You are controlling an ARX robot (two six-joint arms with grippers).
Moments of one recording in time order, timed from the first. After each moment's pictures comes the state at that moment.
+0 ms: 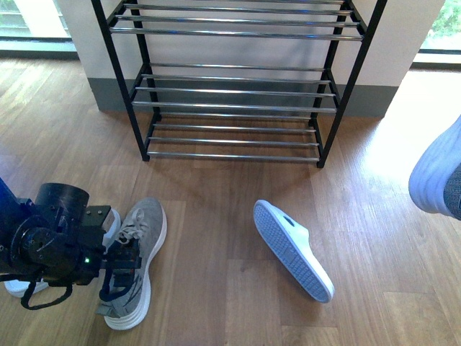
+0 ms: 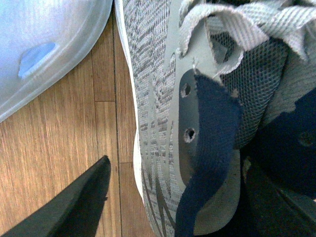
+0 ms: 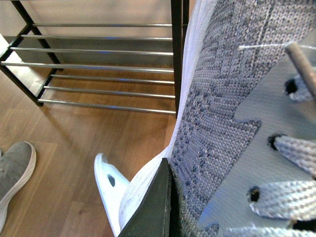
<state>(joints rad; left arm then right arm) -0.06 2.82 1.21 0.39 0.13 -0.05 -0.26 1.65 0.46 0.82 -0.25 -0.04</state>
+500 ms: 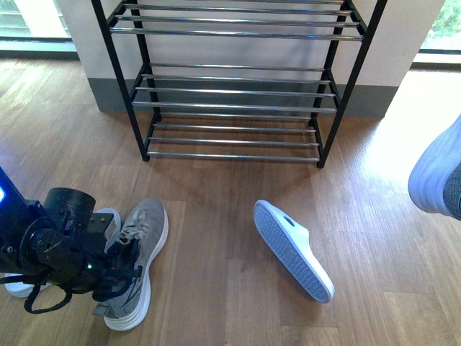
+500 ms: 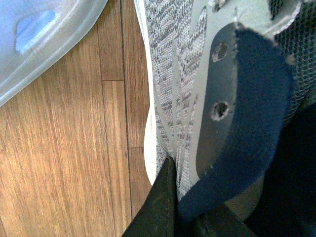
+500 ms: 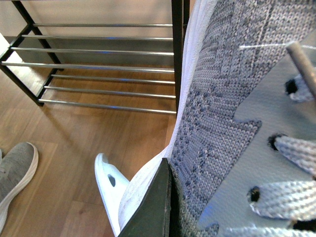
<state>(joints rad) -0.08 2.83 1.23 0.32 0.08 -0.03 -0.26 1.65 0.46 0.82 -0.25 -0.04</state>
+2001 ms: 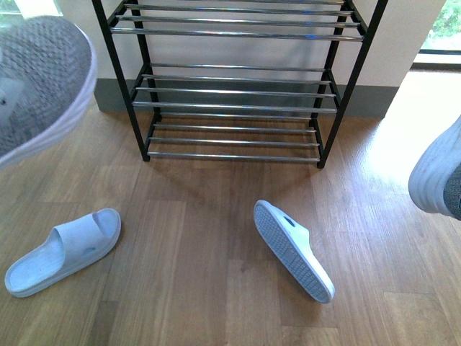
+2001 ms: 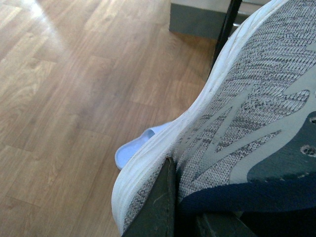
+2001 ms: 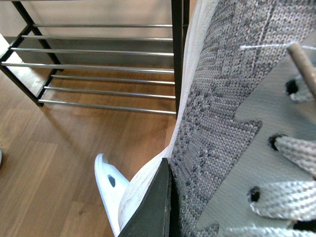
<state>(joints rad) -0.11 0.89 0.27 0.10 -0.26 -0.18 -0.26 1.65 0.46 0.82 -0.25 -0.04</state>
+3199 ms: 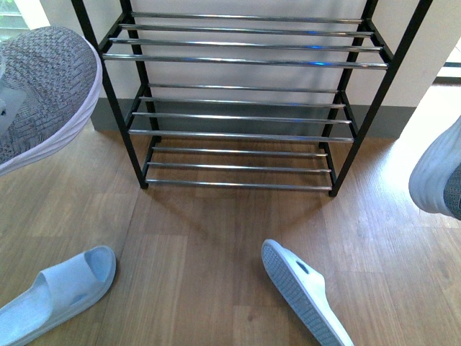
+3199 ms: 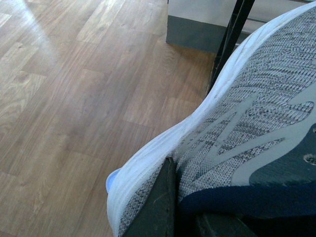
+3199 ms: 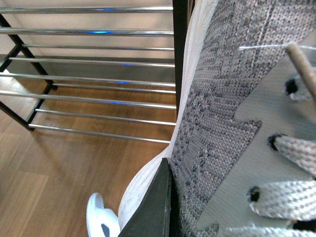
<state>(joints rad) -0.10 0.88 0.26 0.10 -0.26 -0.19 -0.26 1.65 0.46 0.82 -0.25 -0.04</state>
